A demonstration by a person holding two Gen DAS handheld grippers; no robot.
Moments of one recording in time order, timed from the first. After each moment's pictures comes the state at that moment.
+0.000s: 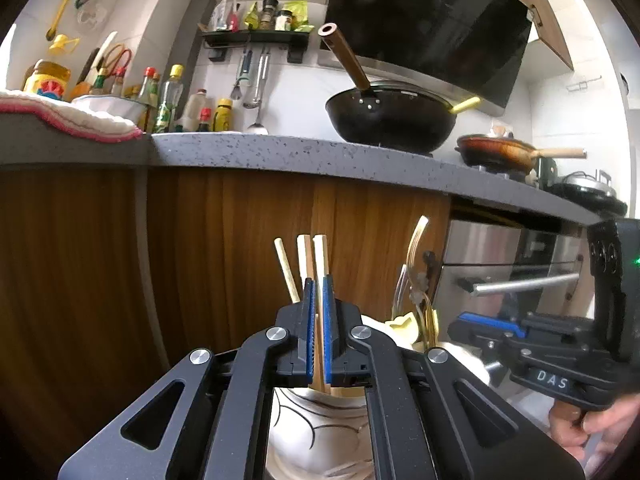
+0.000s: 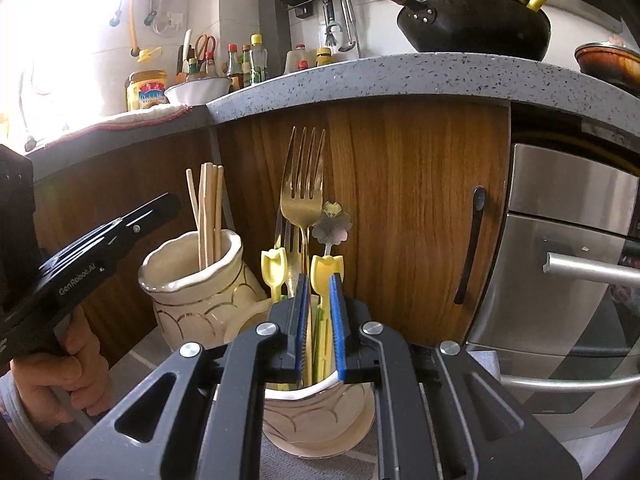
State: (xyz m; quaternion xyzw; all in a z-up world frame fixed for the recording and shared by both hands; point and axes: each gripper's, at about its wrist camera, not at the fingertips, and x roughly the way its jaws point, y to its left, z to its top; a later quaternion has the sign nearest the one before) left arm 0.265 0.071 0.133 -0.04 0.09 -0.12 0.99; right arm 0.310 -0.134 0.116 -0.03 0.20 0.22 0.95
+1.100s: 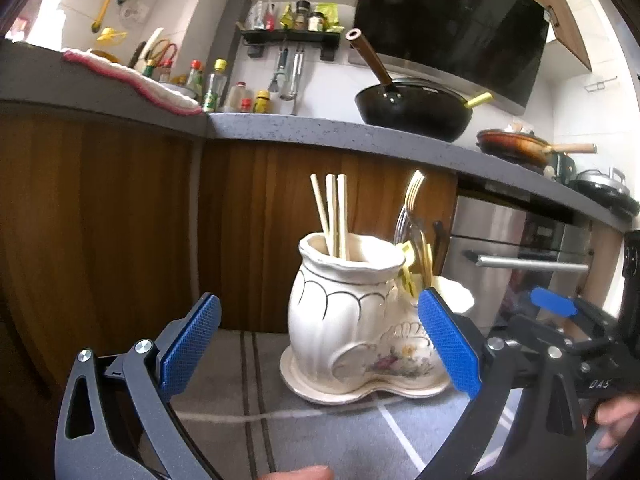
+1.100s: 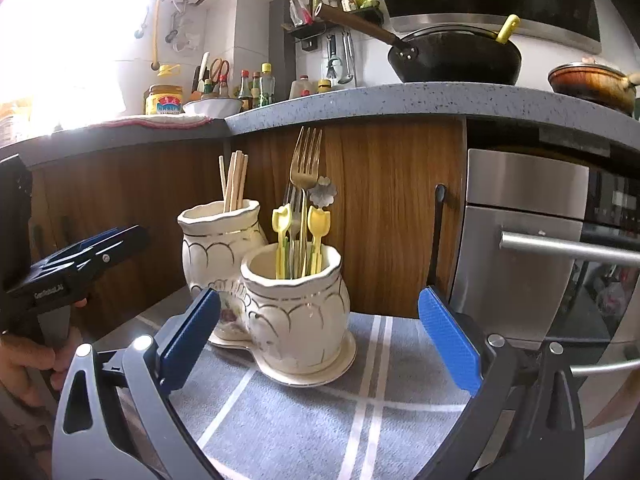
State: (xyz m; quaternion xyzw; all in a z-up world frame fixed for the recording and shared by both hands) left arm 0.185 0.077 0.095 -0.05 0.10 -0.05 0.99; right arm 0.228 -0.170 0.082 -0.04 0.13 0.22 0.97
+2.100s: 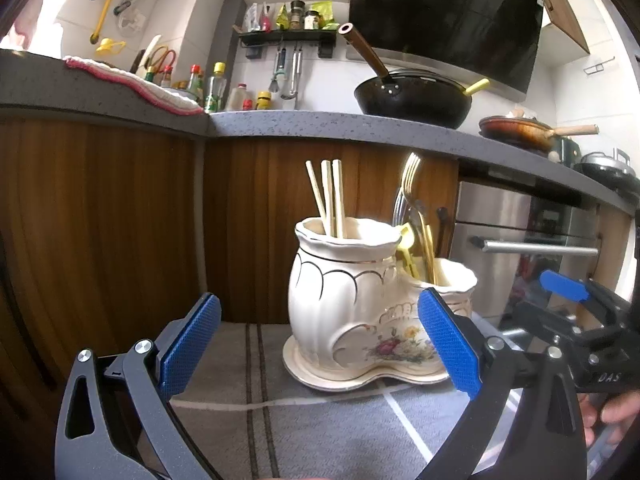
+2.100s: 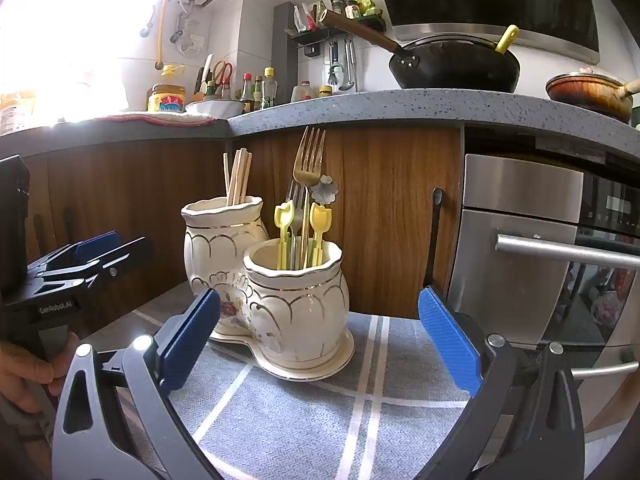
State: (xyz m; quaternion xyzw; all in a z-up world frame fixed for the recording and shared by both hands) left arm 0.182 0.062 0.085 -0.03 0.10 -0.04 0.99; right arm 0.219 -0.169 0.077 -0.05 0.11 0.21 0.97
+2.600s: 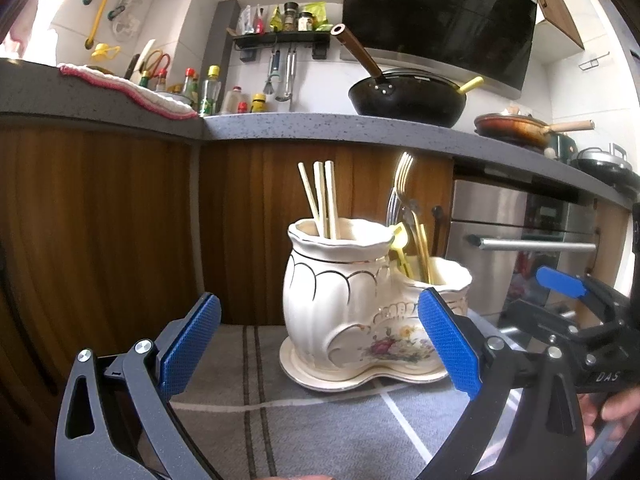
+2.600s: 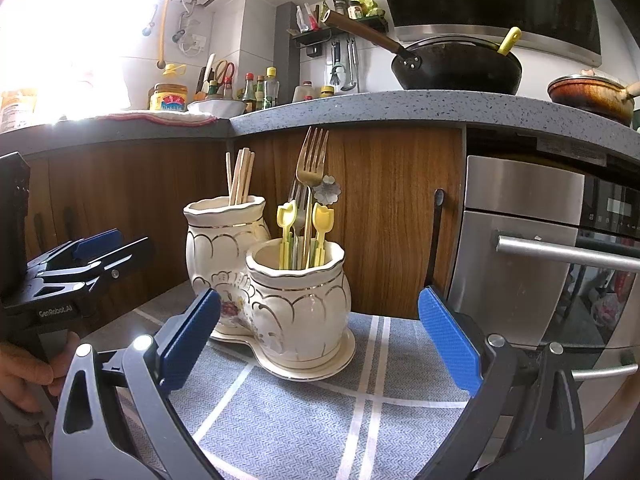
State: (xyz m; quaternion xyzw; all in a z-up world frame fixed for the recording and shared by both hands) left arm 0.180 0.059 0.086 -0.02 0.10 -0.04 0.99; right arm 0.220 -0.169 0.076 -0.05 0.11 0.21 0.97
